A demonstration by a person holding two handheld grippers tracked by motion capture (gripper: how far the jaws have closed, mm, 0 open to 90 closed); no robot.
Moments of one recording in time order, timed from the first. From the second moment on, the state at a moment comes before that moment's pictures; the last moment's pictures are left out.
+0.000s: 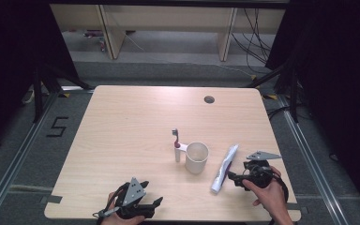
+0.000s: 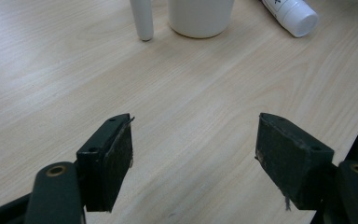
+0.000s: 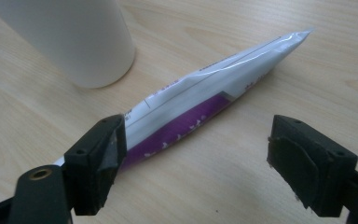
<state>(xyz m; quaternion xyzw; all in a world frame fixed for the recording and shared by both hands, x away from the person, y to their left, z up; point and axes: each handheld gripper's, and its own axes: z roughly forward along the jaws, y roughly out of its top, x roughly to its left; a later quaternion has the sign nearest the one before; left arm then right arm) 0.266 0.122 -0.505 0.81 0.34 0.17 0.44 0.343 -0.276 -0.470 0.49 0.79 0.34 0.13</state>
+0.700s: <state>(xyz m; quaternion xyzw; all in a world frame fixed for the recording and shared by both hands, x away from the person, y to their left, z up) 0.266 0.121 -0.505 0.81 0.34 0.17 0.44 0.367 -0.238 -0.476 0.52 0.80 0.29 0.10</state>
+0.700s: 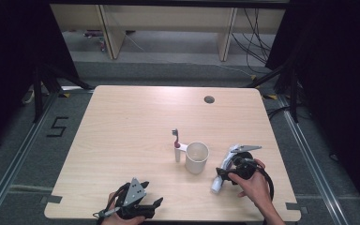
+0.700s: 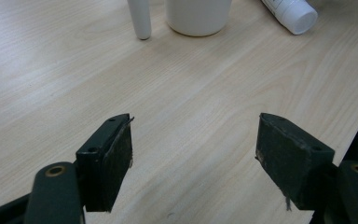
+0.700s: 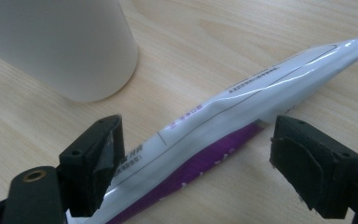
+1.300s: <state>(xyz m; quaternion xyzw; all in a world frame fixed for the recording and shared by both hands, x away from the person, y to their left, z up) 0.266 0.119 -0.505 0.82 0.34 0.16 0.44 0.377 -0.238 -0.476 0.49 0.83 0.26 0.10</state>
